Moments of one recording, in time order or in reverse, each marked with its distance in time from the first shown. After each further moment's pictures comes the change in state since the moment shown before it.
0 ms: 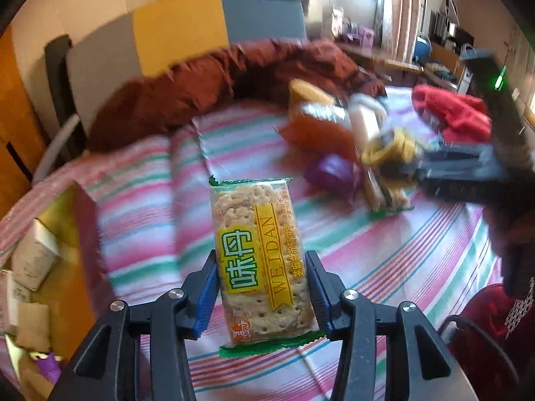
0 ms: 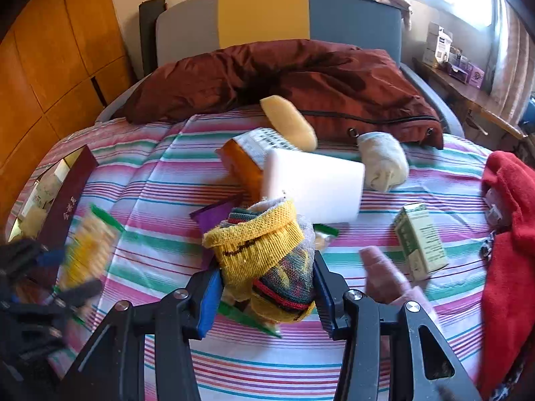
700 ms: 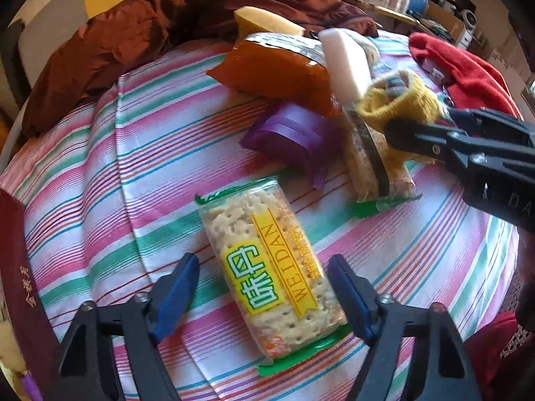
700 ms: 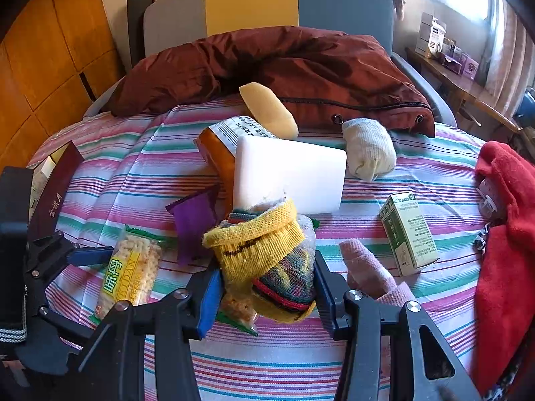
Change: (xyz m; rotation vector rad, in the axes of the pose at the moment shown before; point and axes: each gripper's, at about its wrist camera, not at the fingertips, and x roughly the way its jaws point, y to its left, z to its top) left arm 0.085 -0.030 0.015 0.032 0.275 -0.085; right arm 0.007 -0.017 0.000 0.015 0.031 -0.048
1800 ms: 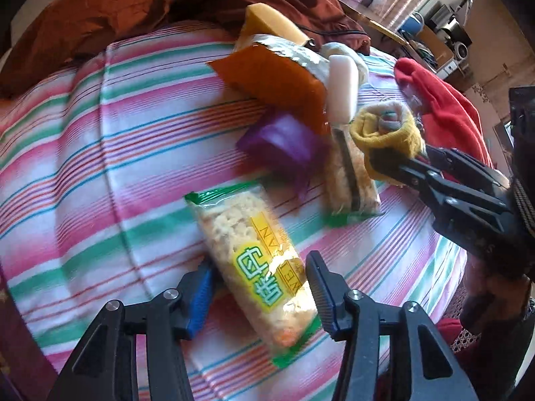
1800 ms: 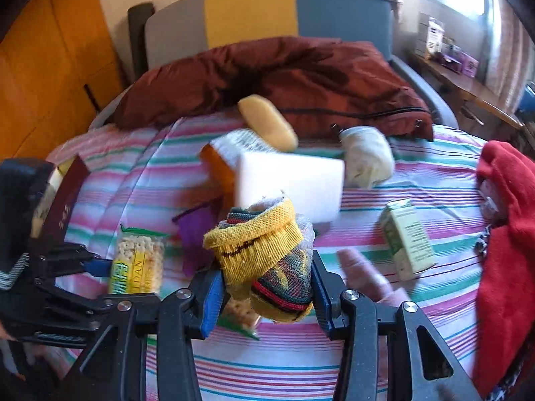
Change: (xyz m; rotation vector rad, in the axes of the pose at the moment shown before) left arm 0.001 0.017 0.020 -0.113 0.086 -0.259; right arm -0.002 0.000 0.002 0.010 -0.025 0.045
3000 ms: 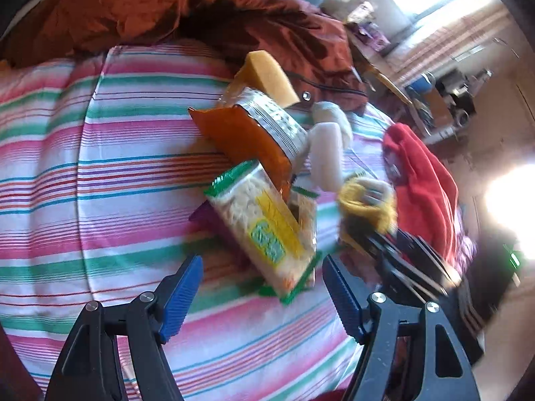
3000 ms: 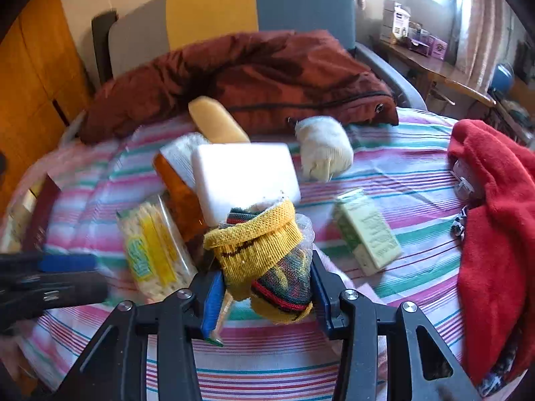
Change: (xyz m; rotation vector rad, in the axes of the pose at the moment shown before) left arm -0.006 -0.018 0.051 -0.249 -0.076 -0.152; right arm -0.011 -0.032 0.009 0.149 -0.043 -0.051
